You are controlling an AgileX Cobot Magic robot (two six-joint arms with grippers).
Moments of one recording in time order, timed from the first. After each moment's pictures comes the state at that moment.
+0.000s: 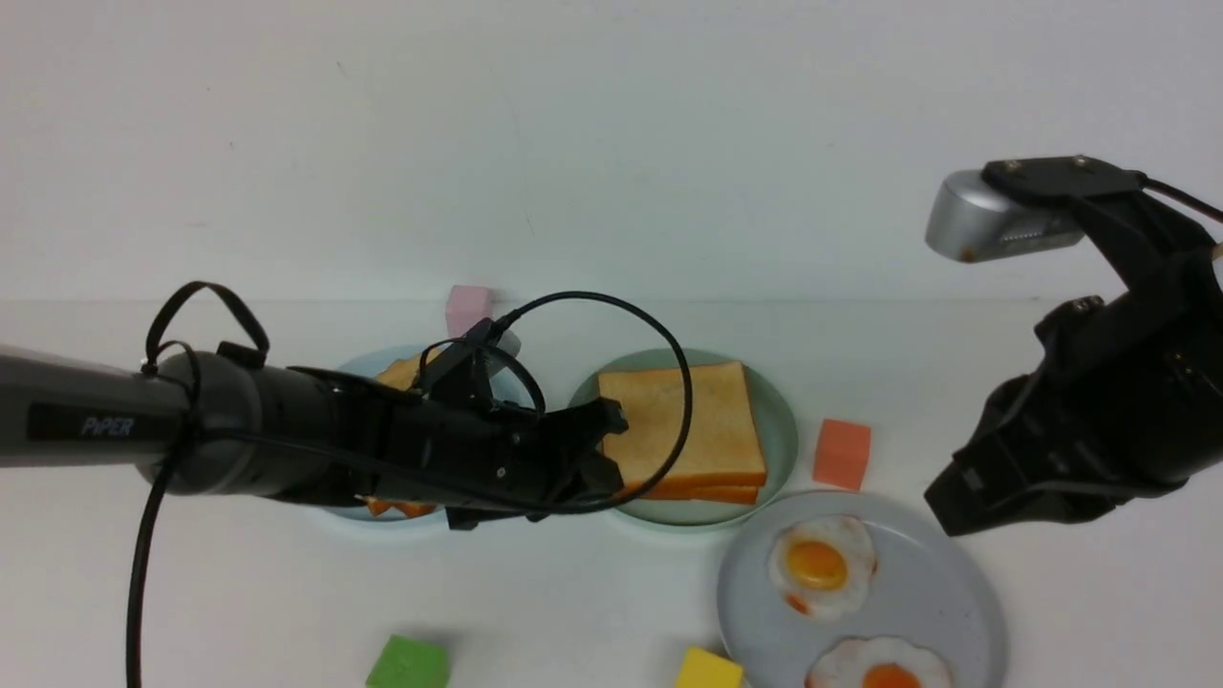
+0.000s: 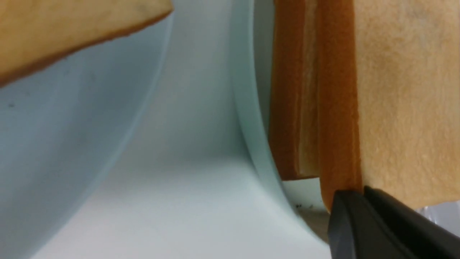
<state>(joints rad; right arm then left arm) 0.42 1.27 -1.20 0.37 1.15 -0.19 -0.39 1.95 -1.03 -1.71 0.34 0.95</state>
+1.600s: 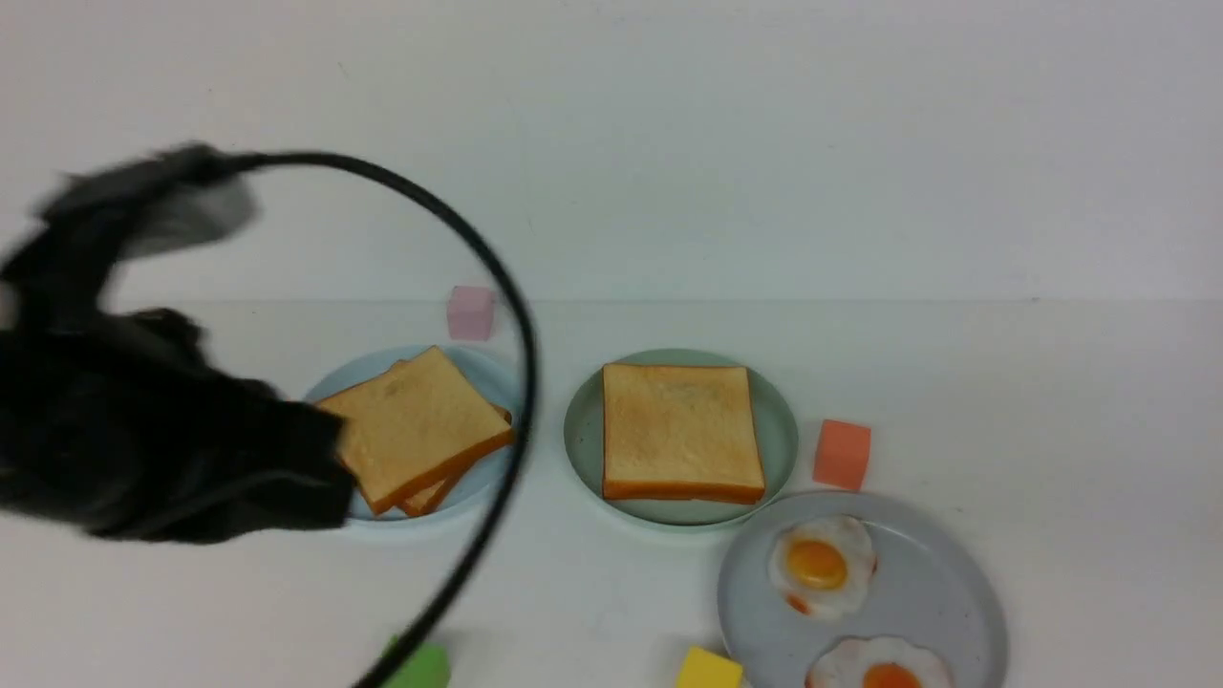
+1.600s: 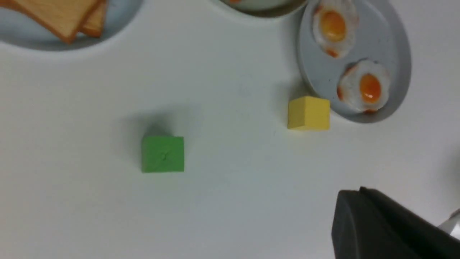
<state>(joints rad) 0.42 0.43 -0.61 0.09 0.63 0.13 -0.34 0.98 -1.02 -0.35 1.00 -0.08</state>
